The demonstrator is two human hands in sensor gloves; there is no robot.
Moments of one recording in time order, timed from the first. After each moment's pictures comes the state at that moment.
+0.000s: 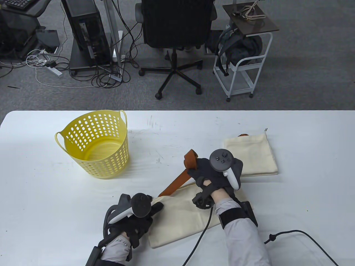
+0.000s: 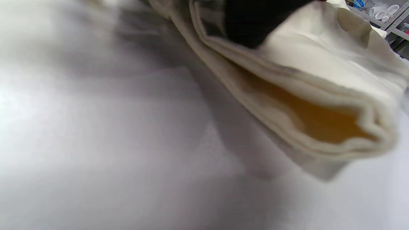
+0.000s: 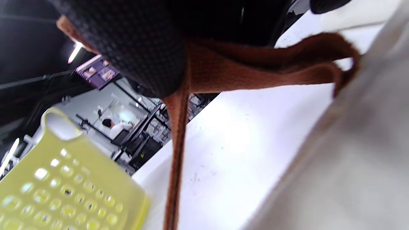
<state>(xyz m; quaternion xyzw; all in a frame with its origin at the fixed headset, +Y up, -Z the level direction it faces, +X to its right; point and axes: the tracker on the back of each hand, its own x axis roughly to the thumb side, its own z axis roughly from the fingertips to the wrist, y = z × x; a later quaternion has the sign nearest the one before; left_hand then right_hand) -0.175 -0.762 -0.285 -0.29 -0.15 0.11 0.94 0.107 -0.693 -0.373 0.03 0.06 0.92 0.39</state>
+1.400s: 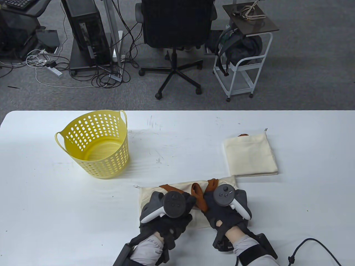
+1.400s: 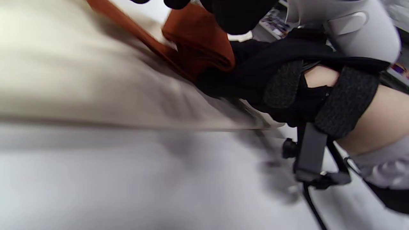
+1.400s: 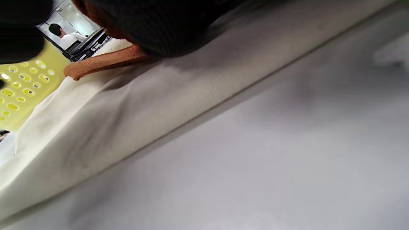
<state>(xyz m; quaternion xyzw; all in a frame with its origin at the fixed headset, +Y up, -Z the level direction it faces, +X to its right) -0.054 -0.718 -0.275 -0.28 -0.21 0.23 0.91 0.133 -0.780 -0.304 0.04 0.23 0.93 0.27</state>
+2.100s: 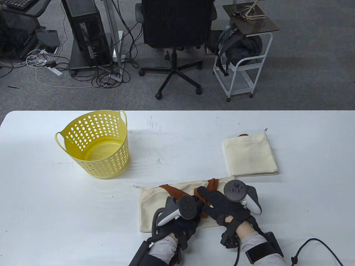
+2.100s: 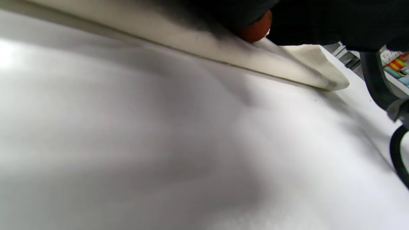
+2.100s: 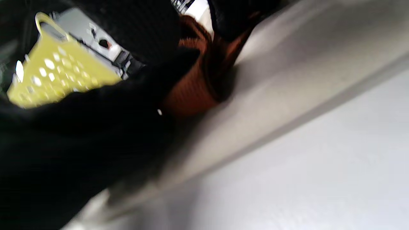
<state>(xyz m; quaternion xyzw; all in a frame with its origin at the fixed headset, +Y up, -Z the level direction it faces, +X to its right) -0.039 -0.771 -0.281 -0.29 -0.18 0.18 0.92 0.143 -0.771 -0.311 0.12 0.25 0.90 0.34</state>
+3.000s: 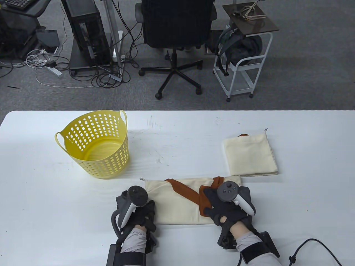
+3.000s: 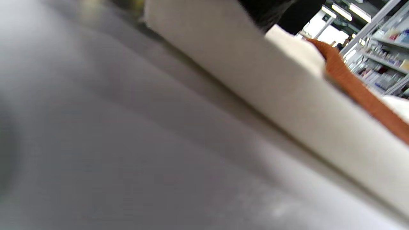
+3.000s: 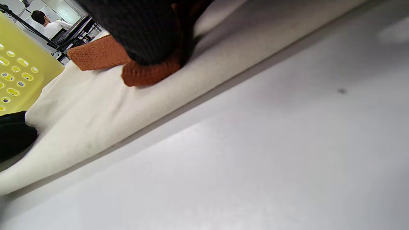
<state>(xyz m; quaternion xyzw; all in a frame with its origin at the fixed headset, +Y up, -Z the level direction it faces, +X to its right) -0.173 -0.775 -0.302 -0.17 0.11 0.27 0.94 0.148 -0.783 -0.313 0.02 0.28 0.92 0.29</state>
